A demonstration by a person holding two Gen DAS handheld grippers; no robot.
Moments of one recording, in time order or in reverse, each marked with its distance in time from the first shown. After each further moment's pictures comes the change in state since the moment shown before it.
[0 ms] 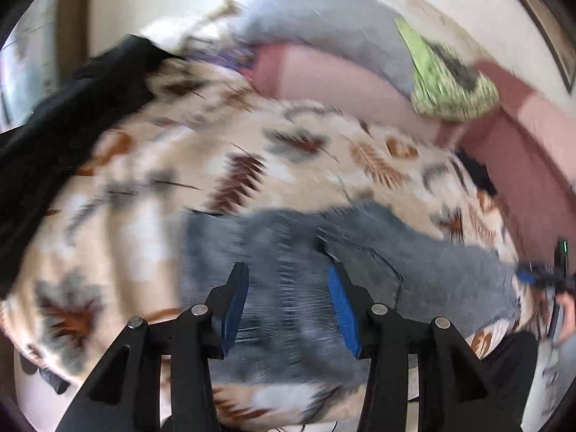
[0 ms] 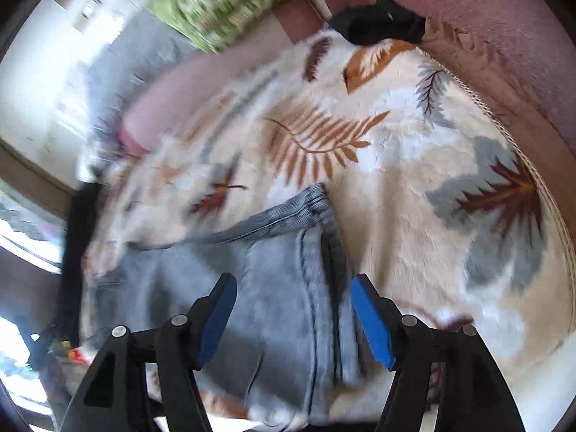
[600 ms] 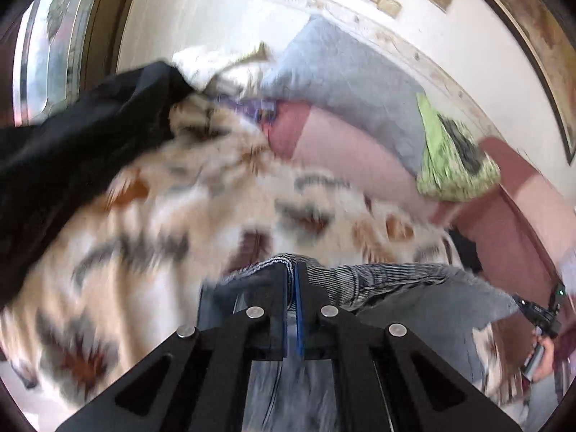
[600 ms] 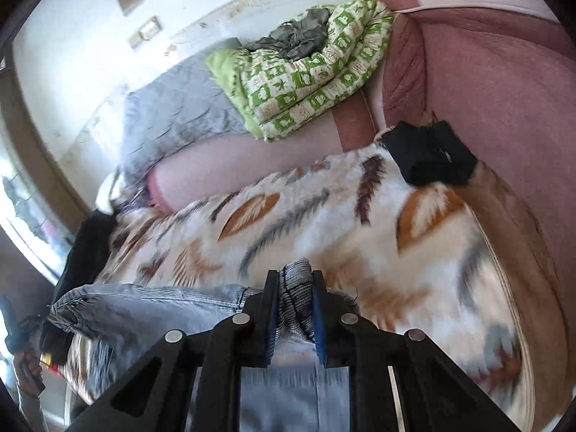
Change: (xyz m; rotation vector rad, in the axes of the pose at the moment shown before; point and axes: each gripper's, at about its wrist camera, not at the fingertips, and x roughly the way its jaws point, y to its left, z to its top) left arm -0.055 0.055 0.026 -0.188 -0.160 -0.057; right arm -0.075 0.050 0.041 -0.222 -0.303 0.065
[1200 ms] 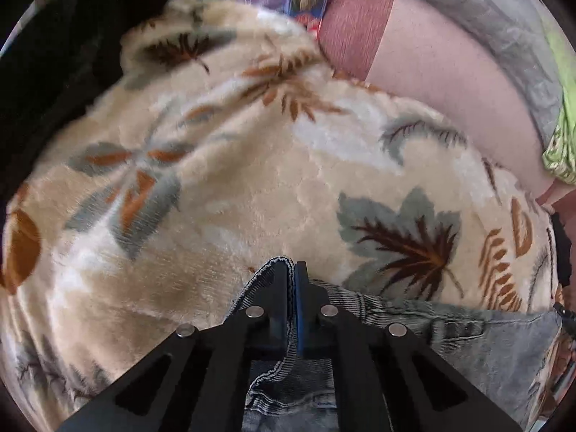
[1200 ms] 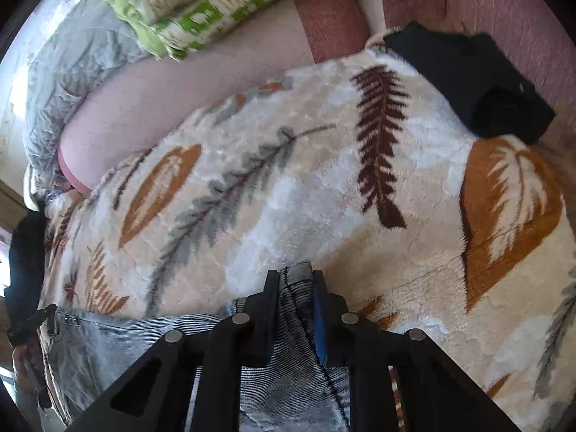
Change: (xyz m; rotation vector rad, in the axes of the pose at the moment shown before) left arm 0.293 0.003 0.116 -0.028 0.303 0.263; right arm 0.250 -0.038 0.094 0.115 0.264 -0.159
